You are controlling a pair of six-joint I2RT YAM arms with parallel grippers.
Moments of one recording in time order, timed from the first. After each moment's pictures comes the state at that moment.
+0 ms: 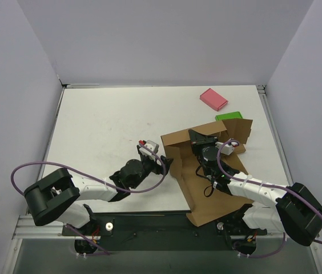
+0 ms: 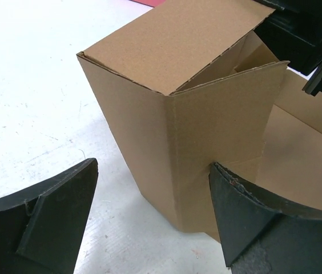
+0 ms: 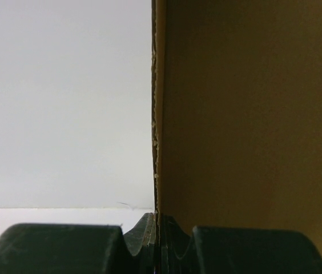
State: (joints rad) left arm -0.99 1.42 0.42 0.90 -0.34 -0.26; right arm 0.73 1.18 0.39 0.62 0.64 1.49
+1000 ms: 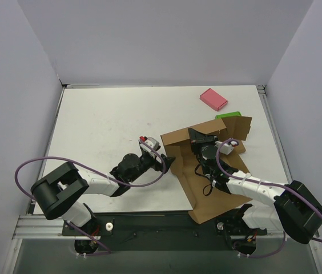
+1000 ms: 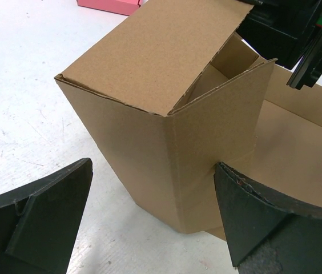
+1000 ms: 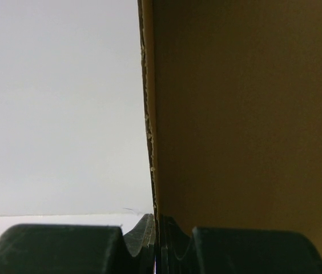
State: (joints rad) left arm -0.88 1.51 0.43 1.03 -0.09 -0.21; right arm 0.73 1.20 0.41 0.63 0.65 1.53
